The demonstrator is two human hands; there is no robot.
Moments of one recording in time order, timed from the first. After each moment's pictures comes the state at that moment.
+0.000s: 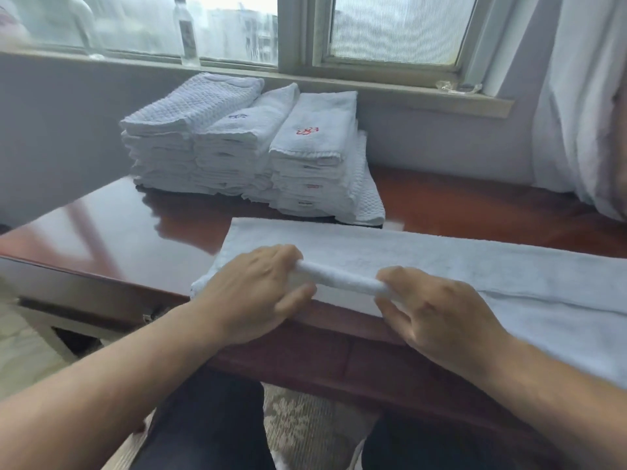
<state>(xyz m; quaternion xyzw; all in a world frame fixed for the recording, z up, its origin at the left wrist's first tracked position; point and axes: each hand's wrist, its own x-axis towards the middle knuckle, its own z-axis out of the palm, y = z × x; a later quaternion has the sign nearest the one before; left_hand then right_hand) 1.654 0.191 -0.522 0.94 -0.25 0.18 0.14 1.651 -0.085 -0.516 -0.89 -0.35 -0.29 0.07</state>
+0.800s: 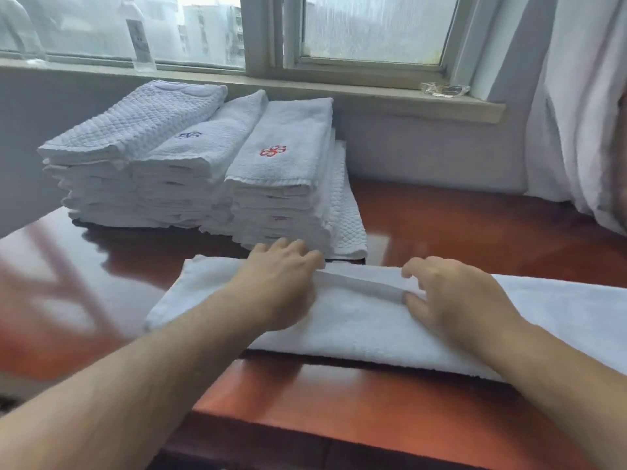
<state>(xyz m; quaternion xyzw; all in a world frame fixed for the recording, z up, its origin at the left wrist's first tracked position) 1.783 0.130 -0.497 0.98 -0.19 0.08 -0.02 1.771 -0.131 -0.503 -0.98 -0.15 -0.15 -0.02</state>
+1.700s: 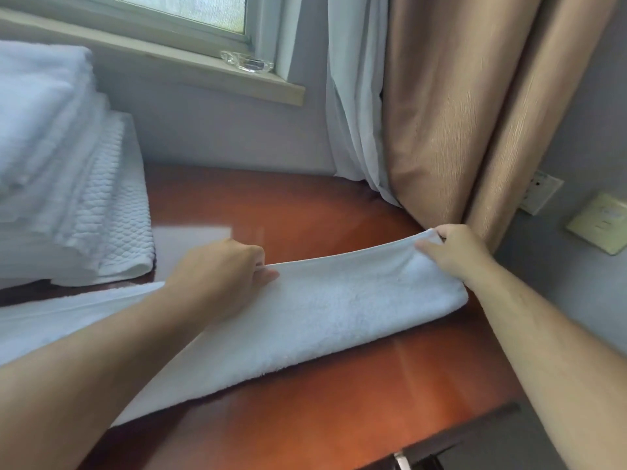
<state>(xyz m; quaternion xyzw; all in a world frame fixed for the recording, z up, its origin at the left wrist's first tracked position) 1.857 -0.070 -0.521 0.94 -0.32 0.10 0.13 1.766 -0.438 -0.476 -0.93 0.26 -0.16 0.18</state>
